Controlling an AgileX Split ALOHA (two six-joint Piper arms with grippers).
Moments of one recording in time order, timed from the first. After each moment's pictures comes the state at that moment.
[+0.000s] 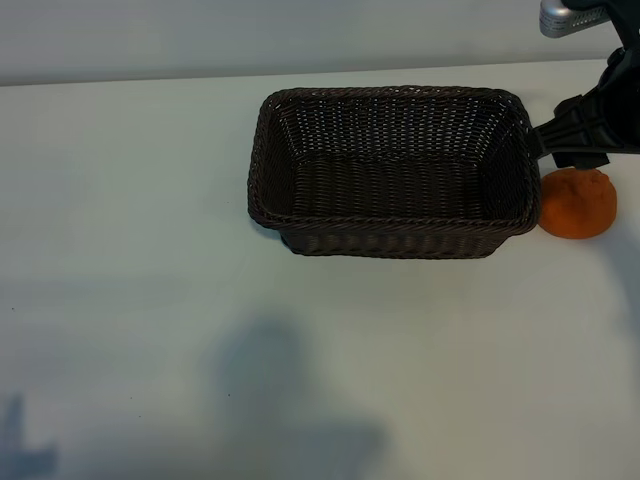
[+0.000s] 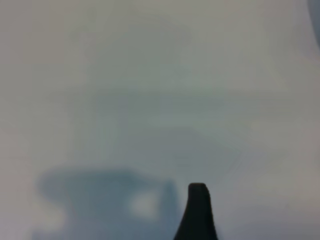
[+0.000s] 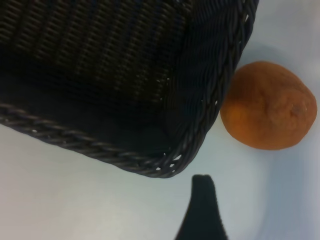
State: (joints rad) left arm 0.08 -0.01 -0.50 -0.02 1.08 0.02; right arm 0.19 1.46 -1.18 -0.06 0.90 0.06
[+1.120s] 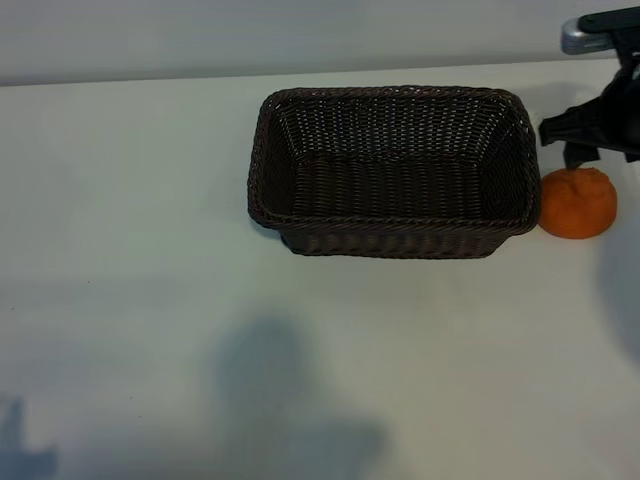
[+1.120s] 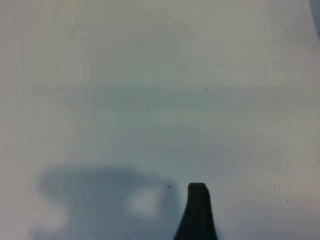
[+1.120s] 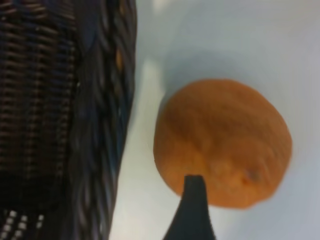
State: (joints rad) left arm 0.08 -0.01 -0.50 -0.02 1.09 0.02; right arm 0.00 1.82 -1.26 -0.05 0.74 0.09
